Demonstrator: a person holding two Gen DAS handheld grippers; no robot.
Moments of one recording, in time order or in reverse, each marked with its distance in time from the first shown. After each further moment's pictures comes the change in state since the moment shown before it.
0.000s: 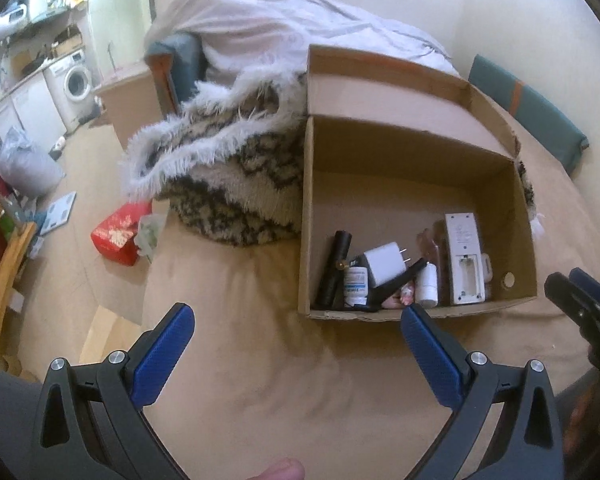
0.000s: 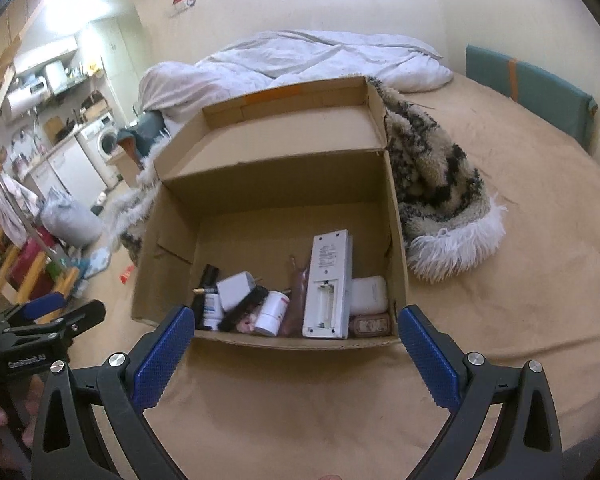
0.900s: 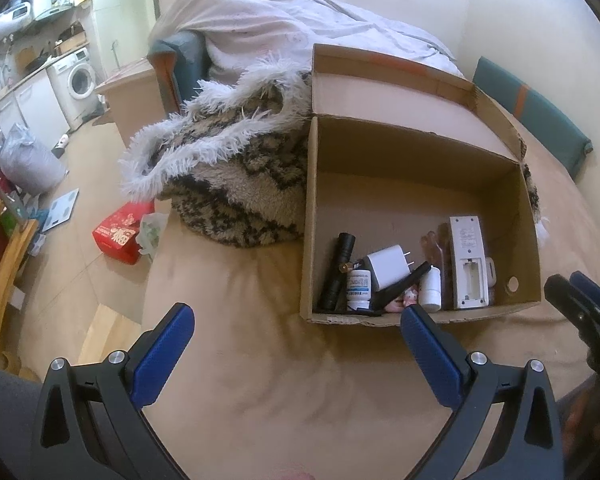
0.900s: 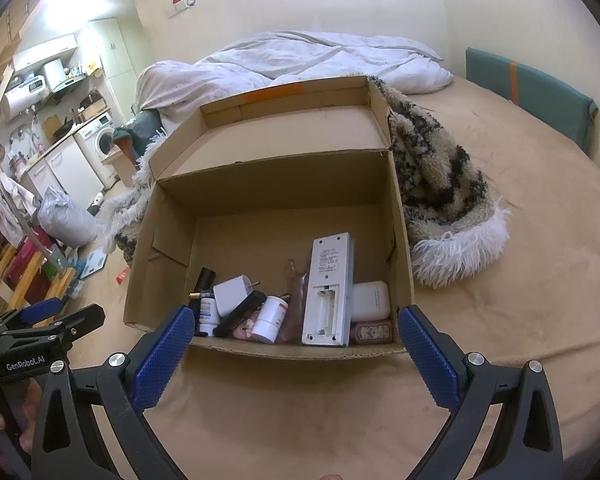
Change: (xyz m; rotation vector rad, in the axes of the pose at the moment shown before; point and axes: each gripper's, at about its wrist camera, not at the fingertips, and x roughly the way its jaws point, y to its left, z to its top) left arm 0.001 -0.001 0.002 -0.008 -0.007 0.006; right arm 0.006 0.001 0.001 0.004 -0.009 0.003
